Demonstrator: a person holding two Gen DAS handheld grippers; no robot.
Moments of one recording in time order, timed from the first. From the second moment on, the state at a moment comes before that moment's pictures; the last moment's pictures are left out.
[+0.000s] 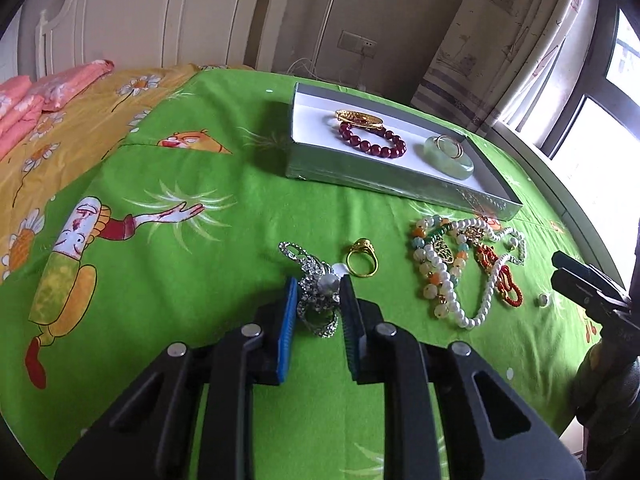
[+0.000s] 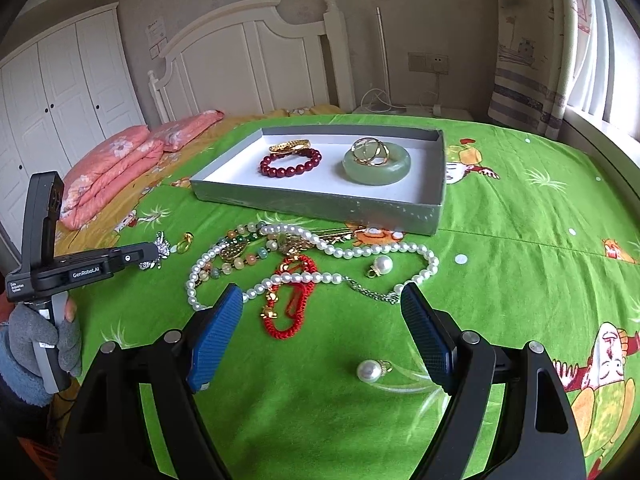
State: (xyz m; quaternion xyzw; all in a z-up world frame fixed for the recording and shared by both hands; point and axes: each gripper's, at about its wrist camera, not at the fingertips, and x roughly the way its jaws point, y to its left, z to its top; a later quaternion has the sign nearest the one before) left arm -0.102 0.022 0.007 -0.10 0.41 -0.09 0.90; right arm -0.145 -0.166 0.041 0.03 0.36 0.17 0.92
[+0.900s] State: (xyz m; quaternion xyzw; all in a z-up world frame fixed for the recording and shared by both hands) left arm -0.128 0.034 0.005 -0.08 0.40 -0.06 0.91; right arm -0.085 0.007 0.024 -0.26 0.39 0.36 0.81
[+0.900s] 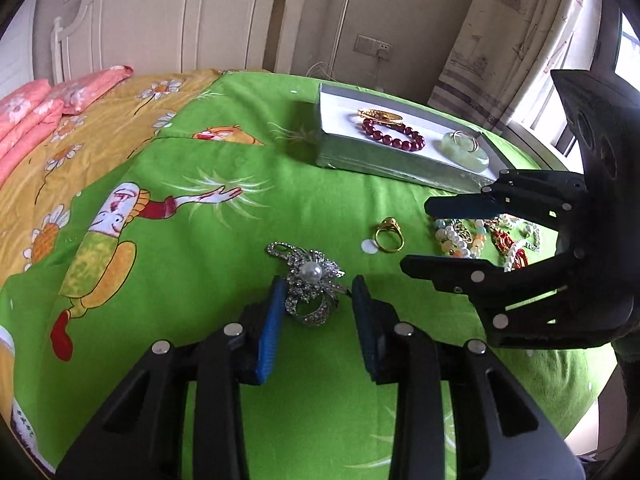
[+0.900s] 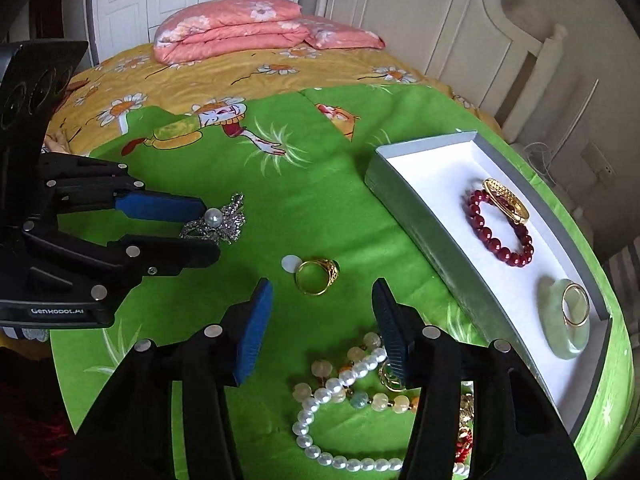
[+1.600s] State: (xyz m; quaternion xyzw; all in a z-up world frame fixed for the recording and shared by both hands) left arm -0.134 0.036 0.005 -0.08 0.39 -0.07 0.91; right arm -0.084 0.012 0.021 -0.21 0.39 0.37 0.82
